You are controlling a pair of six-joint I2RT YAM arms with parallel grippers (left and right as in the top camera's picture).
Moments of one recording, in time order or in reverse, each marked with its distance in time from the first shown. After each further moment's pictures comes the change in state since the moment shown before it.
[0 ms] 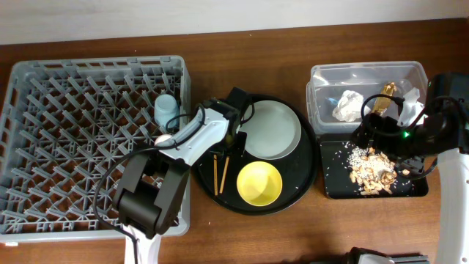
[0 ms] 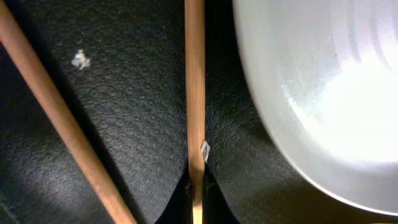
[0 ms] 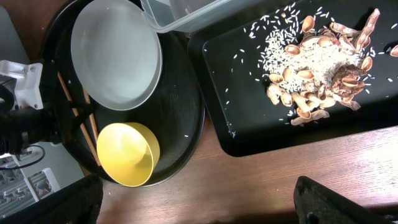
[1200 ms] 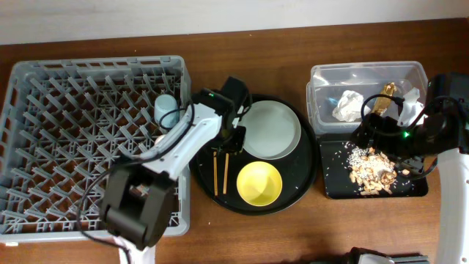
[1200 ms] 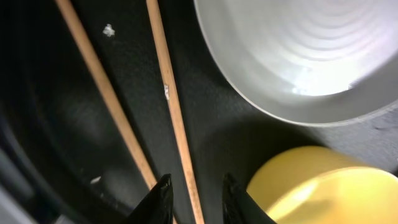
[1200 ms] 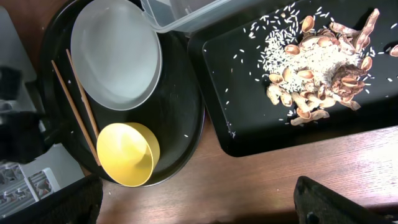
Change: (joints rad) left arm 0.009 -0.105 0.057 -0.140 0.060 0.011; right arm 0.000 0.000 0.000 0.000 0.000 0.000
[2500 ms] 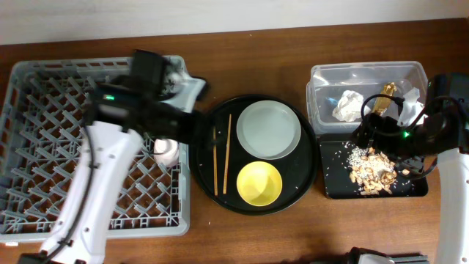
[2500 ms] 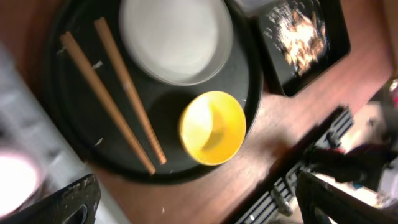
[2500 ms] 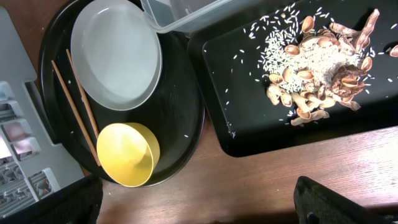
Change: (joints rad) left arm 0.241 -0.429 0.089 -0.232 0.401 0.325; right arm 0.000 0.000 0.000 0.000 0.000 -0.001
